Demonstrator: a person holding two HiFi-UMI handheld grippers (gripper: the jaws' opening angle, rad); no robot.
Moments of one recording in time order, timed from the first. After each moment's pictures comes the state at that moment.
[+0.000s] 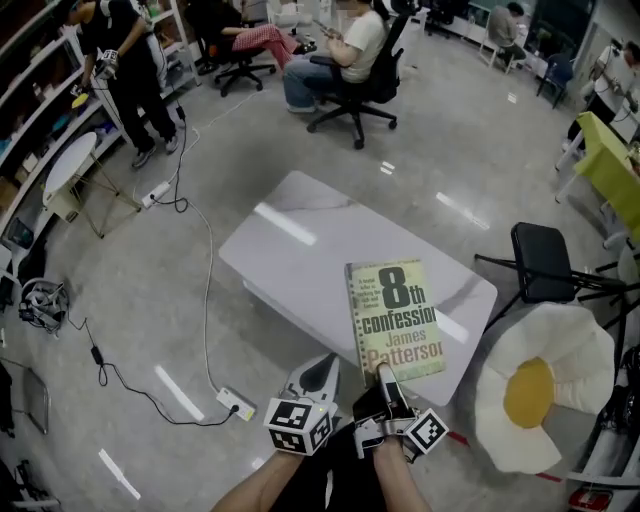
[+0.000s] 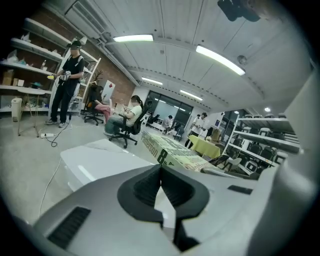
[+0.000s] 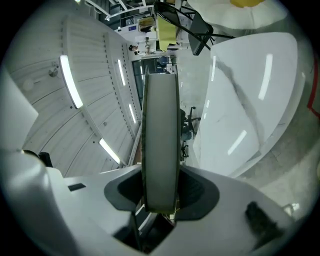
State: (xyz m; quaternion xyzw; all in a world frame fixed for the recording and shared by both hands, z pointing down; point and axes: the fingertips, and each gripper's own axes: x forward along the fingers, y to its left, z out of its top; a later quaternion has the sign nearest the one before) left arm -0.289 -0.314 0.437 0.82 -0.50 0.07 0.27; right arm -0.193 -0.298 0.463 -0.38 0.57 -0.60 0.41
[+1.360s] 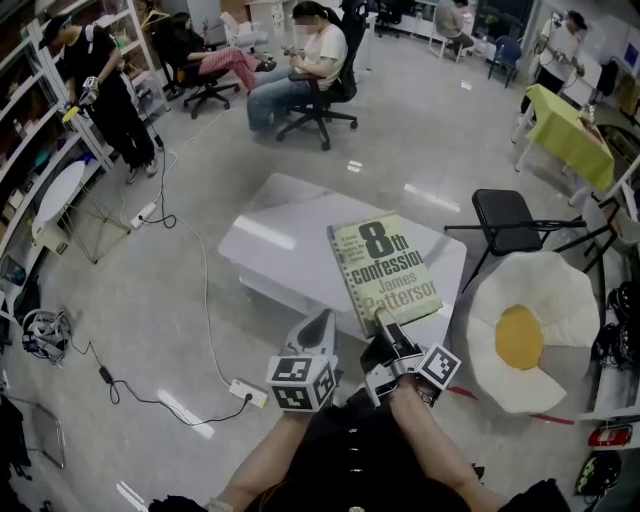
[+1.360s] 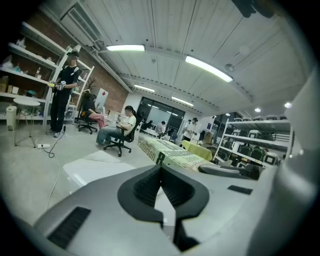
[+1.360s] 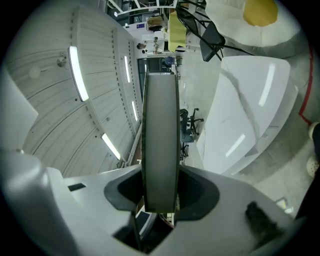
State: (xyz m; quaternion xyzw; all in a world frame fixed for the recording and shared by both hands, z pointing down) left arm -0.321 -0.241 0.326 0.85 -0.47 0.05 0.24; right arm -0.219 -0.230 0.352 -0.40 0.59 -0.59 0.38
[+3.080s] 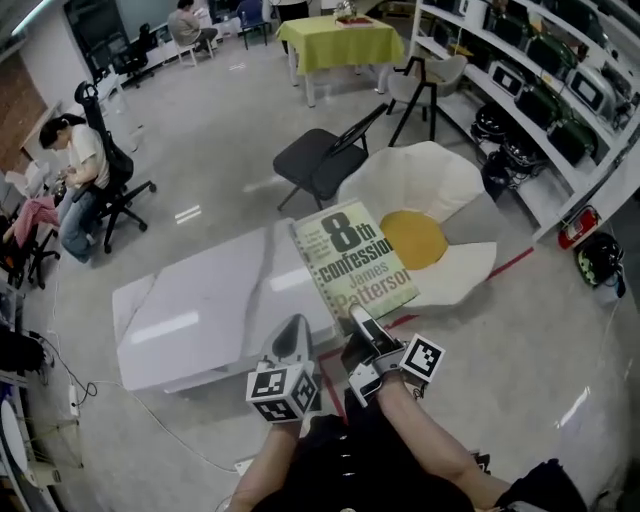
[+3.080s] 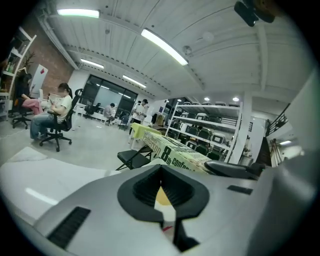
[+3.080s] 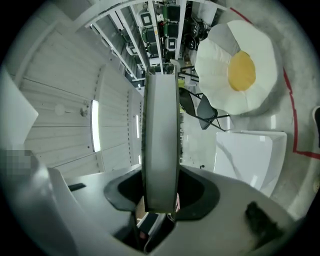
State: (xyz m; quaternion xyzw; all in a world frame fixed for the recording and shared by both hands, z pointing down) left arm -0.013 -0.162 0.316 0.95 -0.19 0.12 0.20; right arm 0.065 -0.086 0.331 -0.55 0.44 -0.41 0.57
